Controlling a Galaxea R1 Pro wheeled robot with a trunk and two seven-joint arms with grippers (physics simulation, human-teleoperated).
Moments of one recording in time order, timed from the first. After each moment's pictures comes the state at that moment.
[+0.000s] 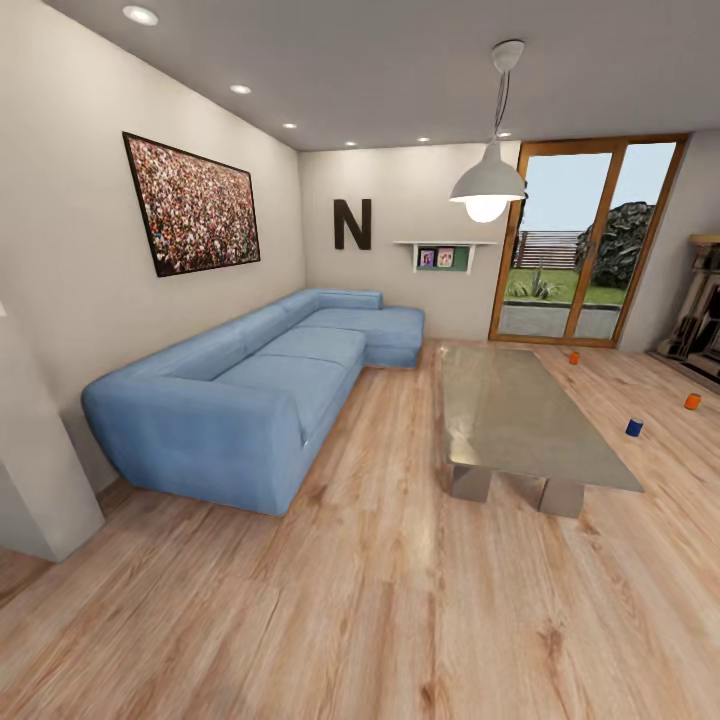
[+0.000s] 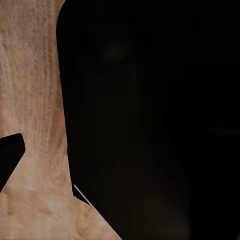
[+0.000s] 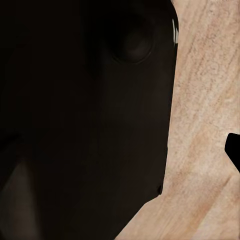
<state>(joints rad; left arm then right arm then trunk) 0.00 -0.01 0.00 0.00 0.00 0.00 -0.01 0.00 0.00 0.01 0.00 0.01 0.00 0.00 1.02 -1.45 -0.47</state>
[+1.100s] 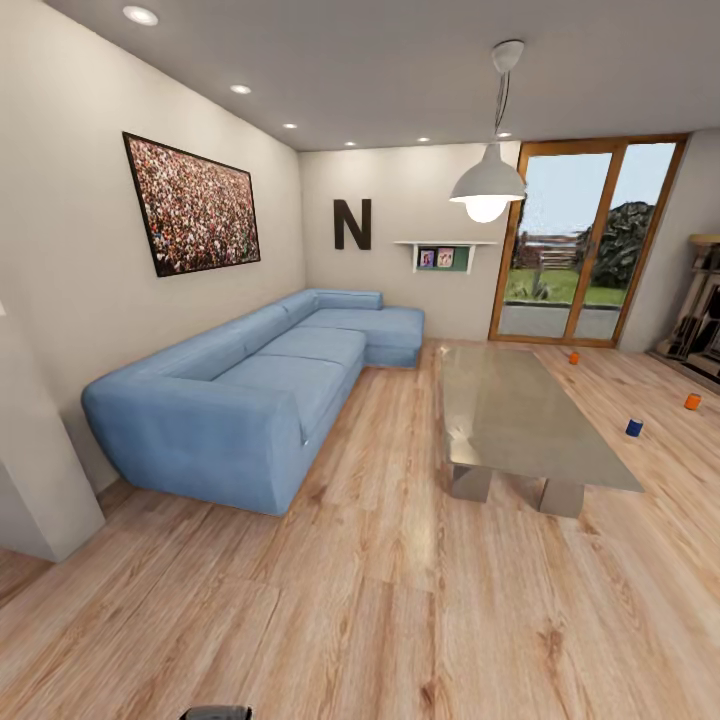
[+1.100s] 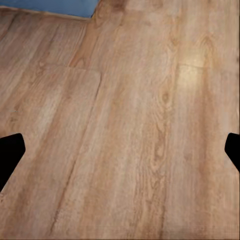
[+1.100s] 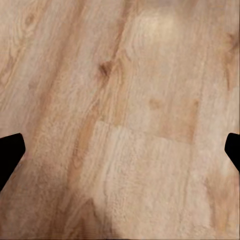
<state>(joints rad) -0.01 0.01 0.00 -0.79 0.00 -0.16 -0.01 -0.01 -0.04 0.00 -0.54 0.01 -0.20 0.03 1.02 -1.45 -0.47</state>
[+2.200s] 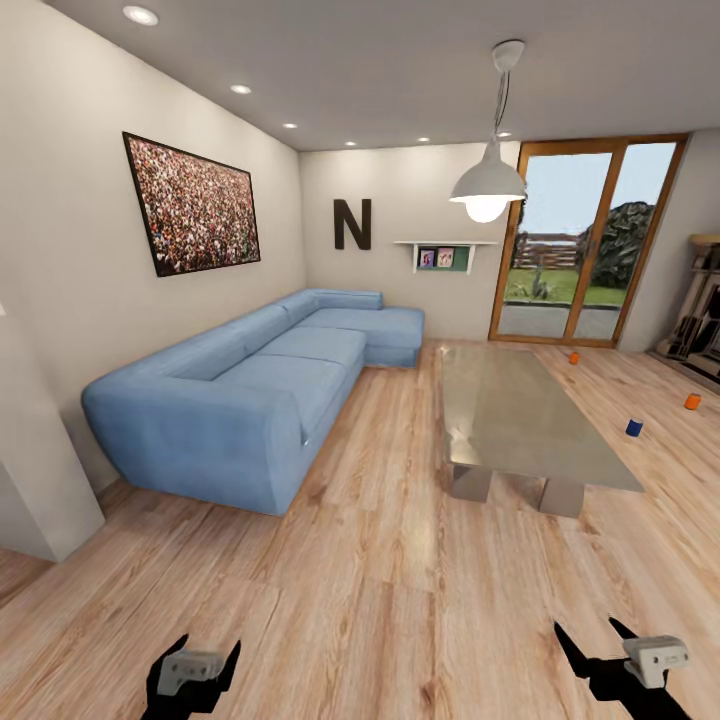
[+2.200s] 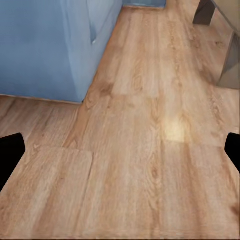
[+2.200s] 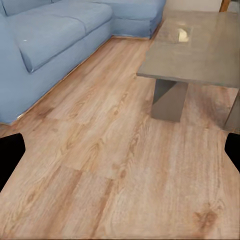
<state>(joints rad) 0.04 0.04 0.12 -1.07 0.00 -0.23 -0.22 0.03 -0.09 -0.54 -1.19 0.01 -0.20 0.62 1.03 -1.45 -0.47</state>
